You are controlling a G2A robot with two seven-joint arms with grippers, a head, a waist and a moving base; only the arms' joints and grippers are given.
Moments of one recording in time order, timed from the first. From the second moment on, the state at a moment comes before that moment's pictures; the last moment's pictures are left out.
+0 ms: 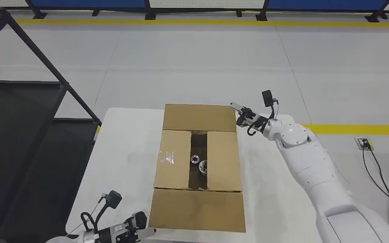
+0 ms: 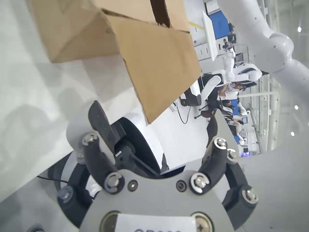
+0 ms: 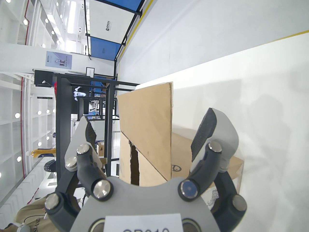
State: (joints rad) left arm 1.66 -1.12 -1.73 -1.91 0.05 -0.48 -1.16; right arm -0.23 -1.38 1.06 -0.35 0.09 -0.39 0.71
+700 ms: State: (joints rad) left arm 1.58 -1.10 -1.63 -1.92 -0.06 -0.46 -1.07; right arm -0.17 -1.40 1.12 -0.25 0.26 -0.56 0.95
